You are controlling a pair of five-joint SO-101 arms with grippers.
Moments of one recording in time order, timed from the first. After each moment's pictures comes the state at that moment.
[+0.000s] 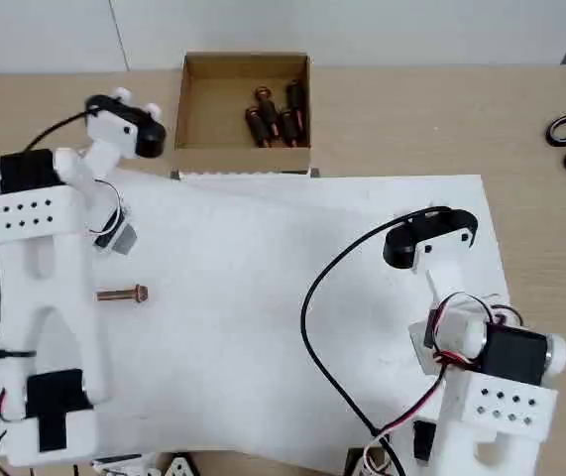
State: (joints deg) left arm -13.8 -1.5 -4.6 99.1 -35.9; right arm 9.8 -57.0 39.2 96.0 29.6
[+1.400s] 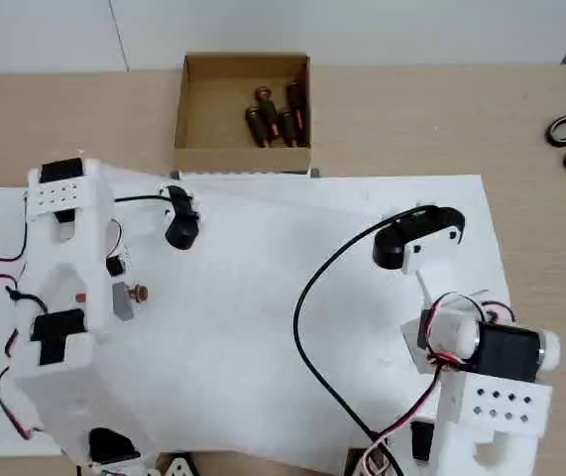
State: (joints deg) left arm -15.6 20.9 -1.4 99.0 -77.7; right arm 6.2 -57.0 39.4 95.2 29.6
